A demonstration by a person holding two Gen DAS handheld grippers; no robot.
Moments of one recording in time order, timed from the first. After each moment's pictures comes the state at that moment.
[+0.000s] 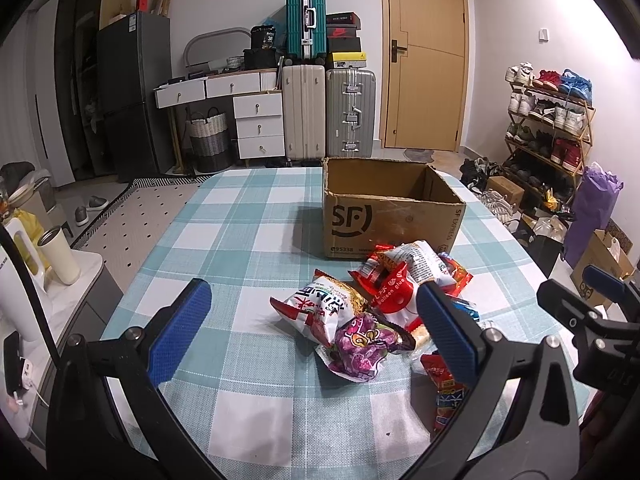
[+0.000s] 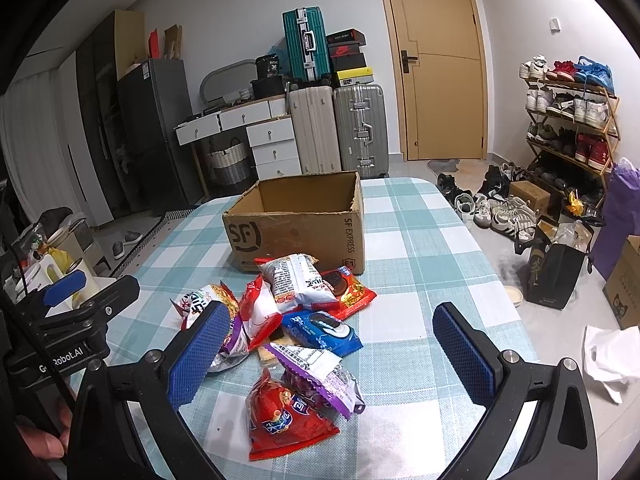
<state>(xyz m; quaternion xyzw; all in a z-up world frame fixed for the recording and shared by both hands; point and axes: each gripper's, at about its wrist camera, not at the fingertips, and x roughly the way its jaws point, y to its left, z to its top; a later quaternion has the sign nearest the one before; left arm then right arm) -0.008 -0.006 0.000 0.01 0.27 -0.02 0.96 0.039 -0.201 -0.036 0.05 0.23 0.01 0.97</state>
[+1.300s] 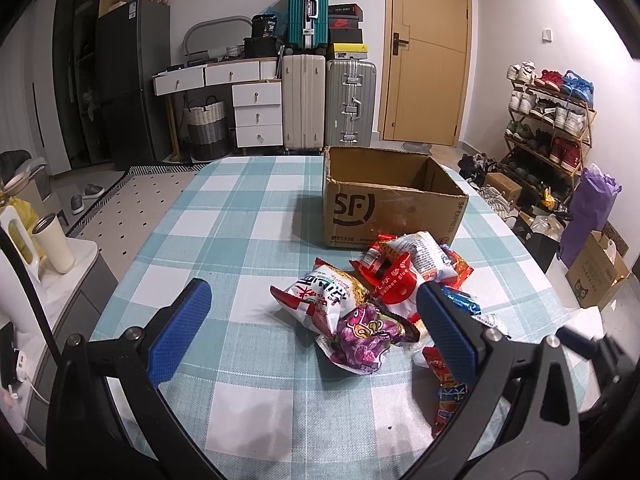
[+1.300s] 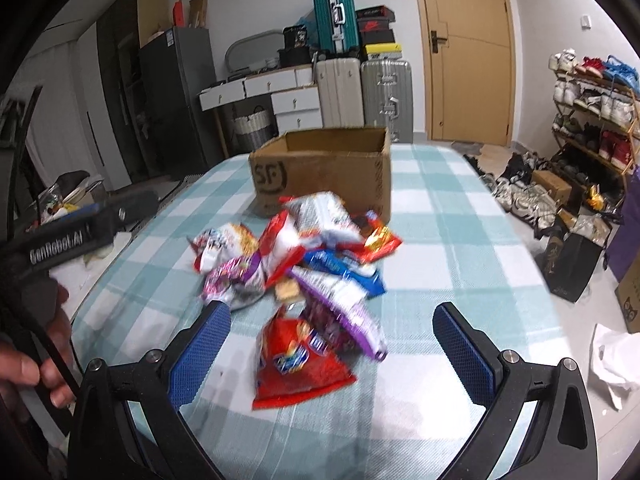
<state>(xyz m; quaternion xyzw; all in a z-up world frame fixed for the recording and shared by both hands) -0.001 -0.002 -0.008 0.00 0.29 -0.02 0.96 0.032 -0.185 -0.092 0.03 0.28 0.07 0.96</state>
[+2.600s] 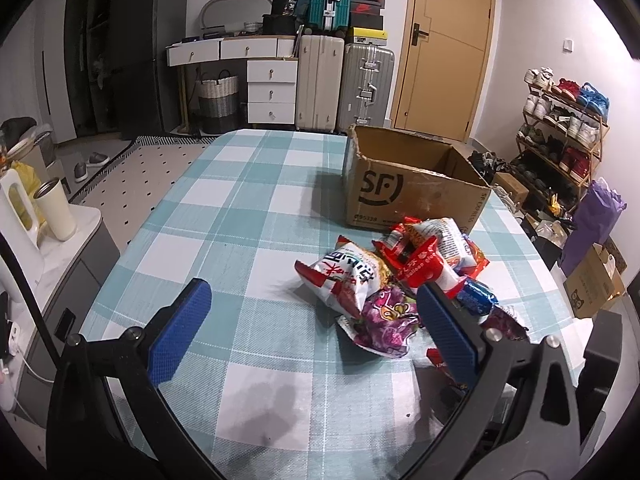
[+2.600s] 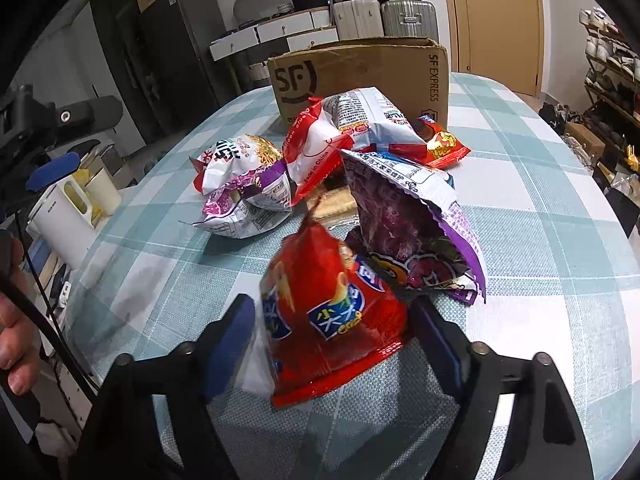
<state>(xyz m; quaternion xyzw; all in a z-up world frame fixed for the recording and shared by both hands) 0.005 0.036 -0.027 -0.05 0.33 0.00 0.94 0.071 -0.153 -0.155 0.04 0.37 0.10 0.92</state>
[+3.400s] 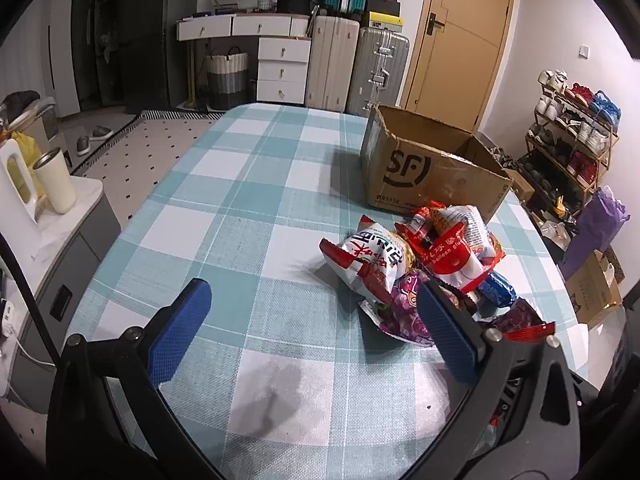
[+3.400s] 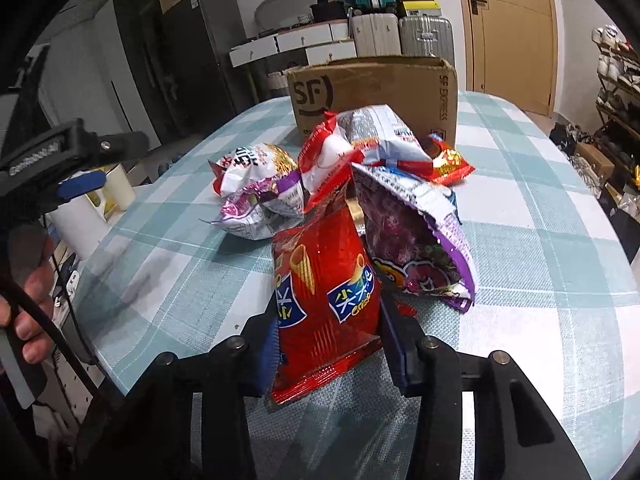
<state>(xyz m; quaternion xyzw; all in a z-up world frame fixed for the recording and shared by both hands) 0.018 0.060 -0.048 -0.07 0.37 0.01 0.93 0.053 -0.158 -0.147 0.03 0.34 0.13 0.93</state>
